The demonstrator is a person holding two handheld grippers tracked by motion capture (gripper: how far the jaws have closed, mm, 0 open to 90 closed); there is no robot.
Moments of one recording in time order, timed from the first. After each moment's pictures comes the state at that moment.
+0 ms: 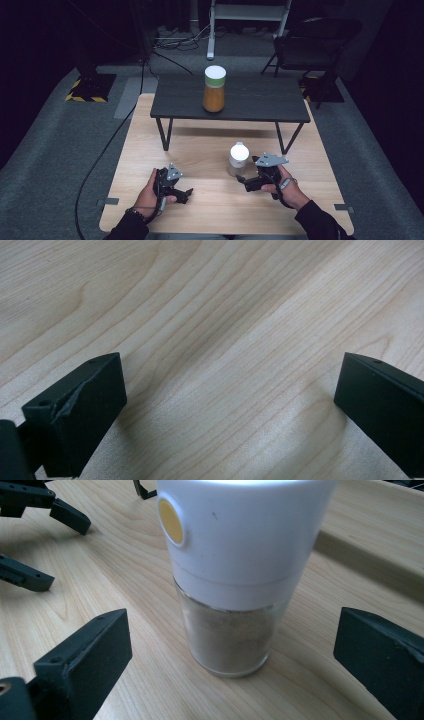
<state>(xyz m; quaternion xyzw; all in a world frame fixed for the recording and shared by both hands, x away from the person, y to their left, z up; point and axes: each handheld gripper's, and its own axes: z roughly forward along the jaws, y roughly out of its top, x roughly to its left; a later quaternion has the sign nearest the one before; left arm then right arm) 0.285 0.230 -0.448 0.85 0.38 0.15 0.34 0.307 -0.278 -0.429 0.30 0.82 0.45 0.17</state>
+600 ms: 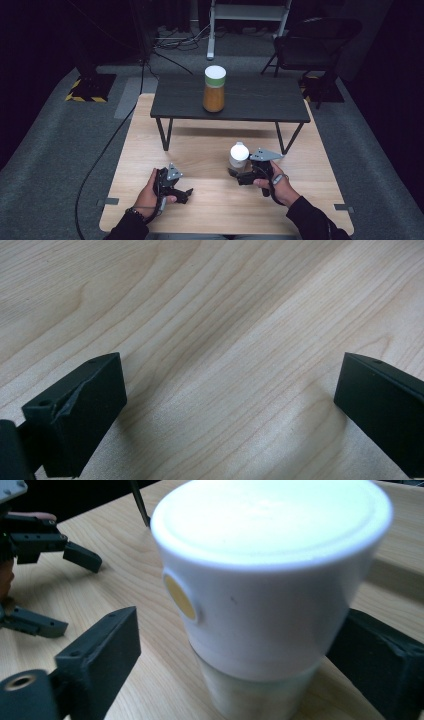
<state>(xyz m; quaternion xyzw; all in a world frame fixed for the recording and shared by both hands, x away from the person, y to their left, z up) 0.286 0.231 -0.447 0.85 0.38 0.15 0.34 0.320 -0.264 -0.437 0.33 0.79 0.49 0.14</state>
